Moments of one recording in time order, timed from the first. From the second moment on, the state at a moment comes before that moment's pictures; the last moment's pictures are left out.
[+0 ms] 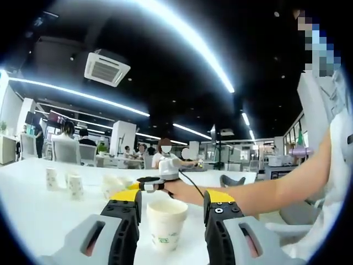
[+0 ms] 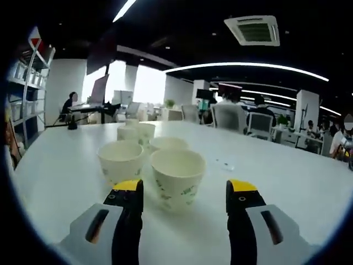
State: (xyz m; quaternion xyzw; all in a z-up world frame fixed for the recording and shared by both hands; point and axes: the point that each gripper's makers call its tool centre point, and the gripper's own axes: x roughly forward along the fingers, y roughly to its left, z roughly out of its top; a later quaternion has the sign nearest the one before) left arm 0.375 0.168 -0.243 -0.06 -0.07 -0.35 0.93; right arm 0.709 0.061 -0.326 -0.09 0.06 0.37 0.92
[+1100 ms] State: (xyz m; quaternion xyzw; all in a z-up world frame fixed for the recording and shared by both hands) left arm 0.382 0.181 -0.248 -0.07 -0.07 -0.34 0.94; right arm 0.723 0.098 -0.346 -0.09 0.08 0.37 0.92
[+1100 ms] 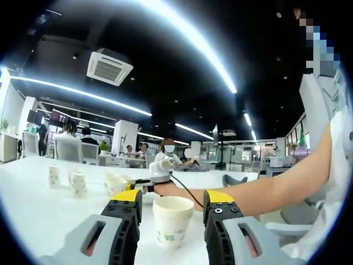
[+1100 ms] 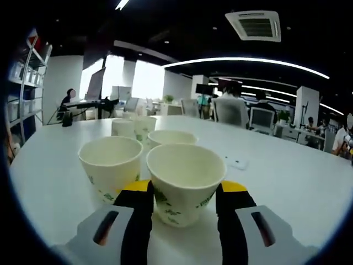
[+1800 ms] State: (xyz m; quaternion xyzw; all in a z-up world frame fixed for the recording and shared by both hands) left arm 0.381 0.177 -0.253 -0.07 -0.07 -0.34 0.93; right arm 0.683 0.080 -0.322 -0.07 0.05 0.38 0.92
